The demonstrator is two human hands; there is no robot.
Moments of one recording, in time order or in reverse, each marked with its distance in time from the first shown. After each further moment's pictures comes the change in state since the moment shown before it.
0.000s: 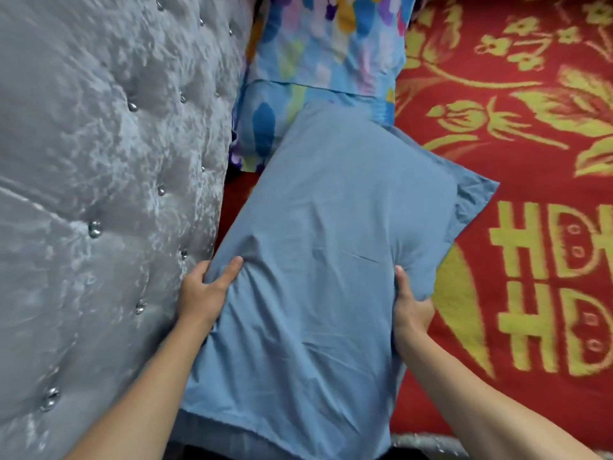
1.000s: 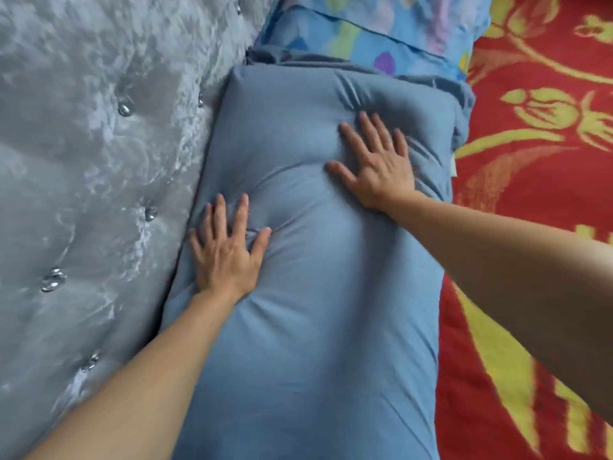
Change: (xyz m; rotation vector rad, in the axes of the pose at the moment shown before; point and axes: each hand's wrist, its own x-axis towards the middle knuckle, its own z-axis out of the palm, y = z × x) left_hand 0.078 -0.071 0.108 0.717 0.172 0.377; right_hand 0.079 -0.100 0.217 -1.173 -0.400 -1.586
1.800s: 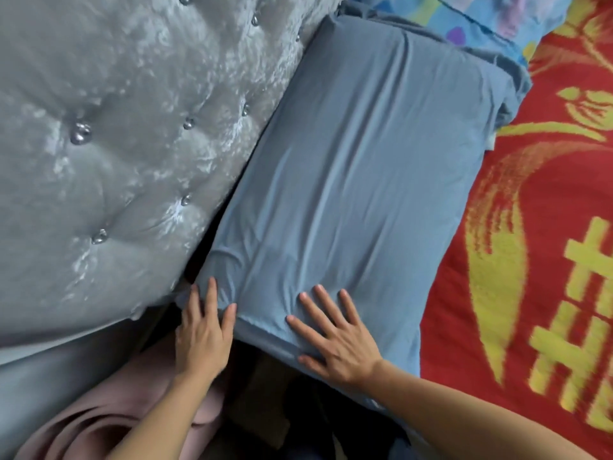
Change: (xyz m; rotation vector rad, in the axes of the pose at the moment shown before) left_hand -0.322 -0.080 -0.022 0.001 -0.185 -0.424; right_hand -0.389 -0.119 0.033 0.121 -0.153 -0.744
